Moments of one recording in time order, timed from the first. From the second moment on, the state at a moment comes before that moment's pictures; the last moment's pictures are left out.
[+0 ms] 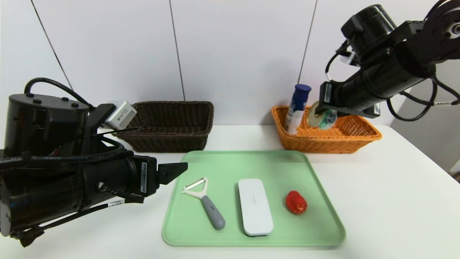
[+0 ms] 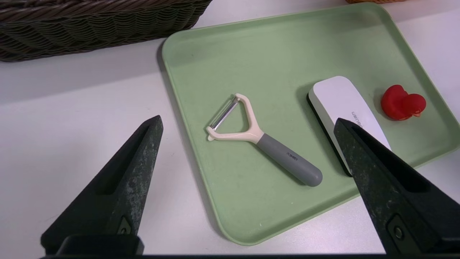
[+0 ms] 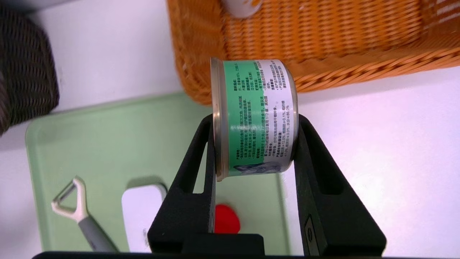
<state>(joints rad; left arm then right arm) -0.60 1.34 -0.78 -0.14 0.11 -0.28 0.35 1.89 -1.95 0.87 -0.20 0.48</state>
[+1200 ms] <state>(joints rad) -0.57 1.40 -0.86 -0.14 0.11 -0.29 0.06 2.17 -1.95 0.50 -0.03 0.56</state>
